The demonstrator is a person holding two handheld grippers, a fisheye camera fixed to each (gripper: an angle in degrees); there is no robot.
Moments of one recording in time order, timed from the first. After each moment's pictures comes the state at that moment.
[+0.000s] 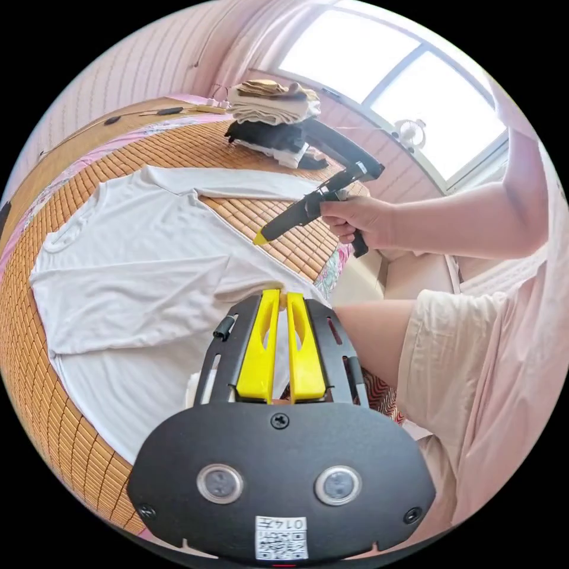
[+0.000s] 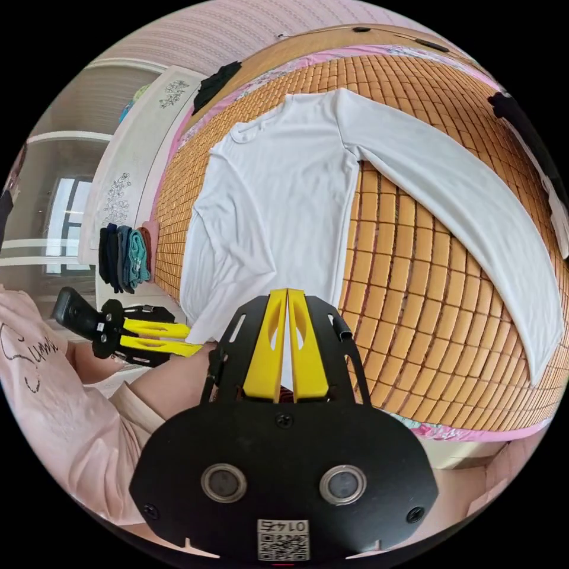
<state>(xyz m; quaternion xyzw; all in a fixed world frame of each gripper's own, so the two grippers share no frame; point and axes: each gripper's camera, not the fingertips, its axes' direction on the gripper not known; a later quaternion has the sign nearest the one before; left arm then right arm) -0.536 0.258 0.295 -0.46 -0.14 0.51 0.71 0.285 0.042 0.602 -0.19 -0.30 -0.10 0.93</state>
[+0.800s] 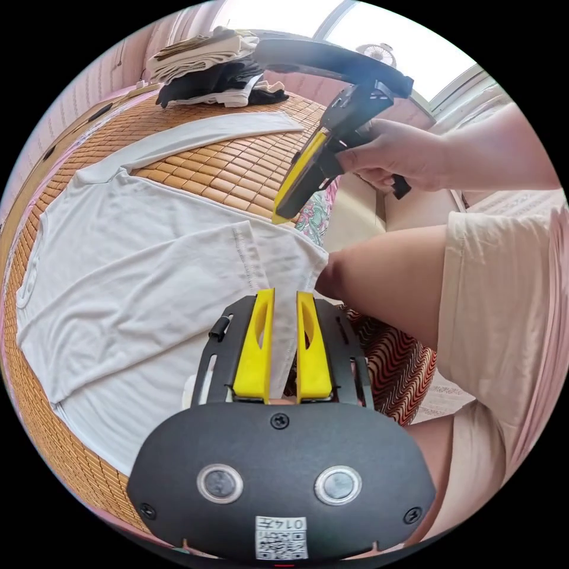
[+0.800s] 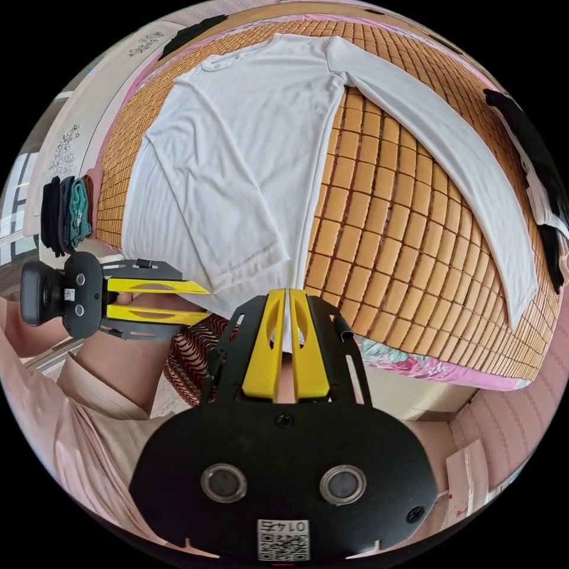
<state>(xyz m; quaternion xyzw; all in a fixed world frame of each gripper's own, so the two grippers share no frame) -0.545 0.332 0.401 -0.55 -0.16 0.57 0.59 0.248 0.084 0.588 -0.28 -0.15 -0.15 0.94</state>
